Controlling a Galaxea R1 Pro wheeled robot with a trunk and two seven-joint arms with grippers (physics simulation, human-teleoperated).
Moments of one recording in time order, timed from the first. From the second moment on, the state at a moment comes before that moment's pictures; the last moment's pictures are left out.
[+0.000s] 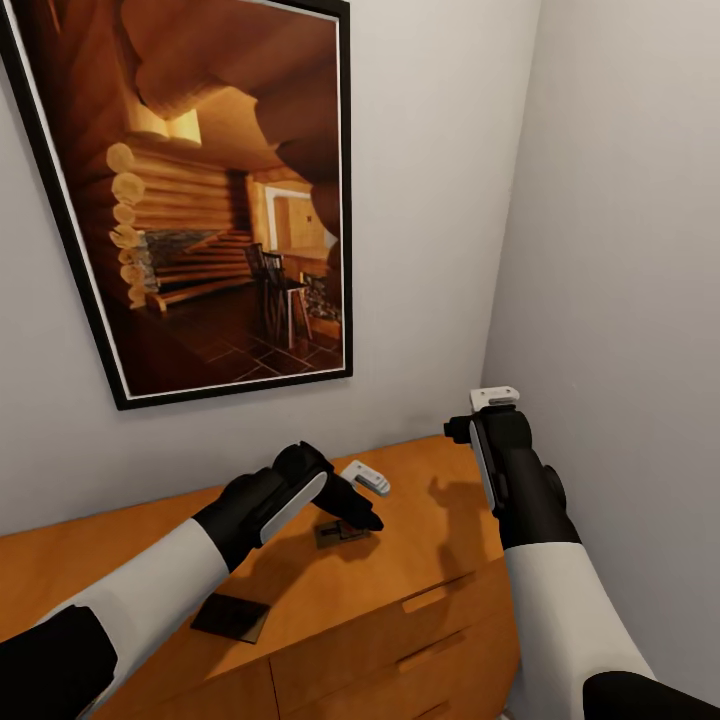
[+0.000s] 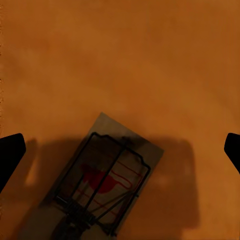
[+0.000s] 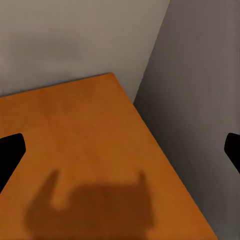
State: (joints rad) left arm -0.95 -0.01 -0.83 -0.95 0.51 1.04 -0.19; right arm -0.84 0.15 -0.05 -1.25 0.31 1.04 -0.05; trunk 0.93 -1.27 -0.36
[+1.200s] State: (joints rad) left arm -0.95 0.01 -0.83 -0.94 0.50 1.05 -0.19; right arm -0.84 0.15 -0.05 -1.25 0.31 1.04 -0.05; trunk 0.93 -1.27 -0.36
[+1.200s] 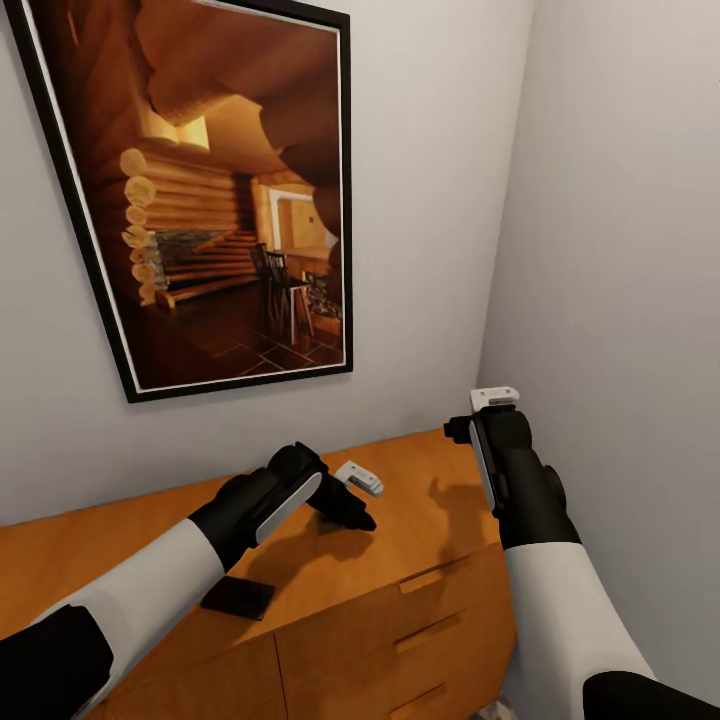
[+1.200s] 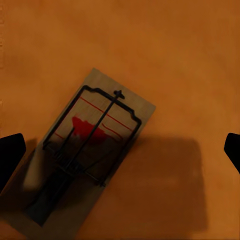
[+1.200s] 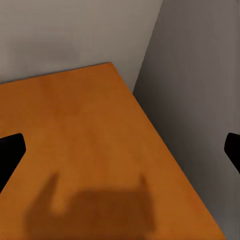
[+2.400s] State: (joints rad) left arm -0.95 0.05 -0.83 -0.94 0.50 1.05 -0.19; right arm -0.84 0.15 -0.05 -1.23 0.32 1.04 -0.05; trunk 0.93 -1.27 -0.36
